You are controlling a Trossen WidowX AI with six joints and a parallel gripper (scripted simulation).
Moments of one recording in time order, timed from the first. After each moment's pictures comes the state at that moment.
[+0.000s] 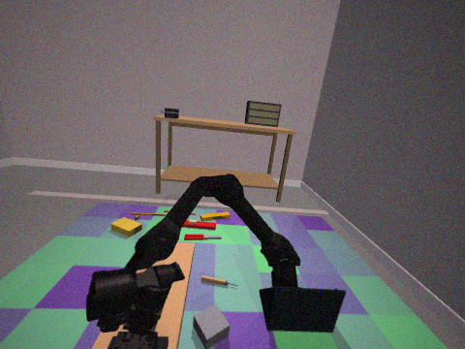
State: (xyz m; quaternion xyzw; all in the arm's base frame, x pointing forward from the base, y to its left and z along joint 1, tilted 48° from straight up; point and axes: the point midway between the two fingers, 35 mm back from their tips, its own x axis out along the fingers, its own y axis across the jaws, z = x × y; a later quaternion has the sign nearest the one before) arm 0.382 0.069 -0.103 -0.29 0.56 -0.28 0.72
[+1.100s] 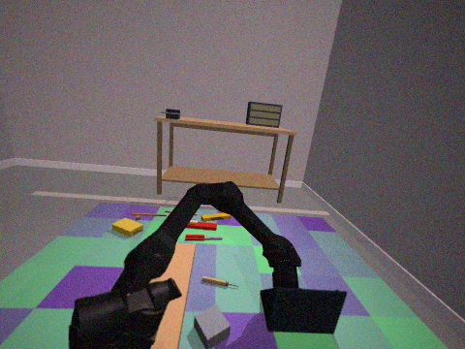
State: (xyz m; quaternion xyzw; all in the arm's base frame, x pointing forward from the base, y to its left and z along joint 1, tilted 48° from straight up) arm 0.386 0.098 -0.133 -0.28 0.56 -0.28 0.72
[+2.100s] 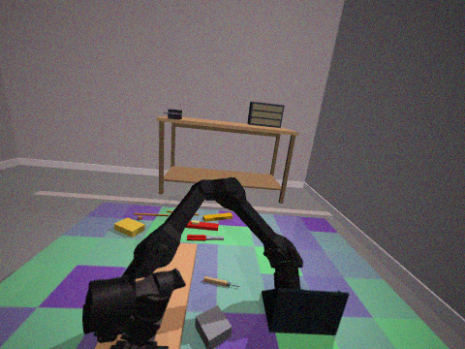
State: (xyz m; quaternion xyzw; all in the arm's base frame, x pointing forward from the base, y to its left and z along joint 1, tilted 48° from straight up) arm 0.384 0.081 -0.115 -0.28 0.56 -0.28 0.72
